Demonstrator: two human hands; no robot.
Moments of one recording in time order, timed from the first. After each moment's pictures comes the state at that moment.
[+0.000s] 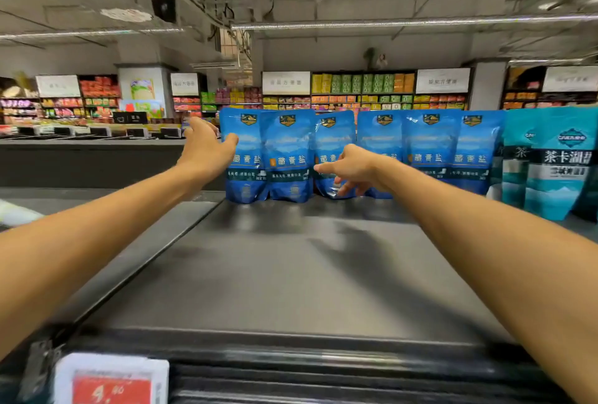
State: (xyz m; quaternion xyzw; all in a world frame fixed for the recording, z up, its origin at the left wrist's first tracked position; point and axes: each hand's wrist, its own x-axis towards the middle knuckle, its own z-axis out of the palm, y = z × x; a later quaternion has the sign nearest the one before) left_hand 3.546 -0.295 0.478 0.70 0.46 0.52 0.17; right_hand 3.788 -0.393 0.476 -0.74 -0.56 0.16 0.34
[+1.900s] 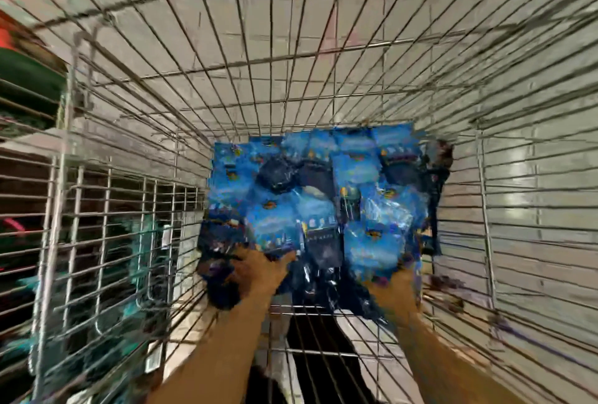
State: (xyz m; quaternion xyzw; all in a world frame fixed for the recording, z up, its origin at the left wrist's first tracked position) left_hand 3.920 -1.180 -0.430 0.88 0.24 -0.39 0.13; right_hand 3.756 -1.362 -0.461 -0.67 0.57 0.15 0.46
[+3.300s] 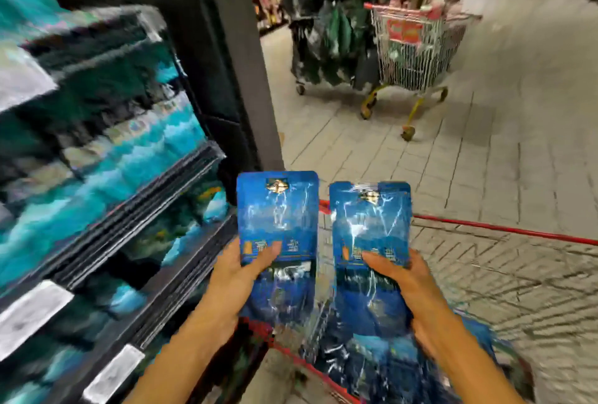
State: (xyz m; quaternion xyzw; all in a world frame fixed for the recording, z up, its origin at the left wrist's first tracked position) left_hand 3.883 -0.958 0.111 0.71 0.12 -0.02 0.69; right_hand 3.873 -1.212 0.083 -0.62 0.13 0.07 0.77
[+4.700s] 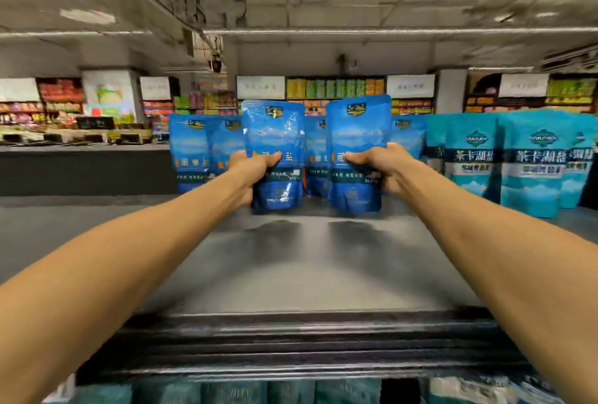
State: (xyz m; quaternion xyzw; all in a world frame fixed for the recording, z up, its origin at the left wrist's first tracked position) left_hand 3.692 -0.373 0.457 0.57 0.31 0.49 0.59; right_hand 3.892 -0.497 0.470 -0.57 -0.36 0.26 0.69
